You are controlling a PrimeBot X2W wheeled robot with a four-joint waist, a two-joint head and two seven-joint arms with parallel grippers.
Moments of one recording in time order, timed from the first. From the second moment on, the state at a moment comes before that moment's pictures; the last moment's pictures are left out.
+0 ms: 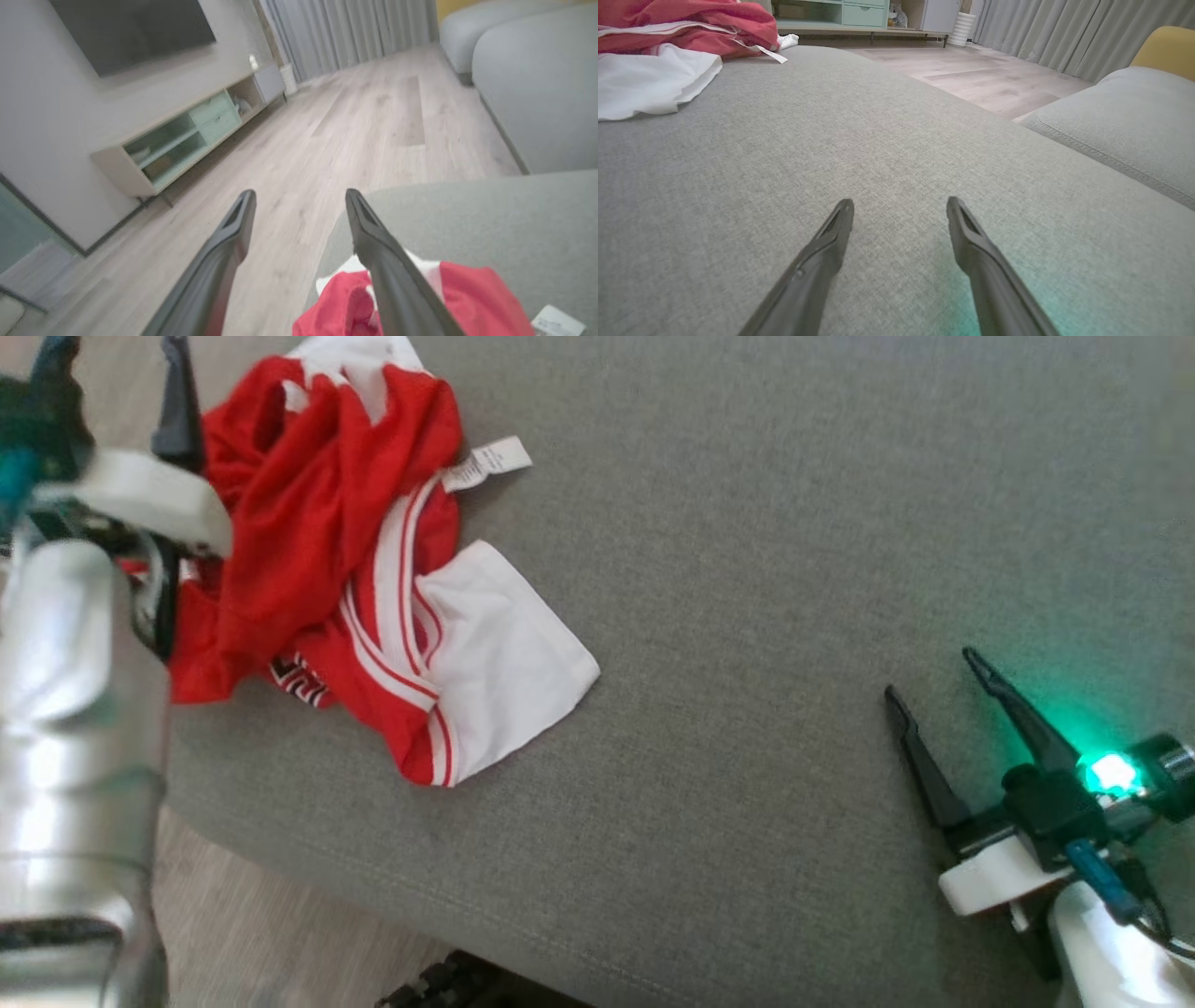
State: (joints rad) left arm -0.91 0.24 -0.06 0.79 -0.05 -0.08 -0.17; right arm -0.08 -0.23 0.13 0.17 -0.20 0.13 -0.26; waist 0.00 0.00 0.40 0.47
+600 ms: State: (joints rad) left arm -1.09 0.23 -0.21 1.20 -0.24 -0.13 -0.03; right arm -0.08 -0.24 0.14 -0.03 -0.20 0.13 -0.28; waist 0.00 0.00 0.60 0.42
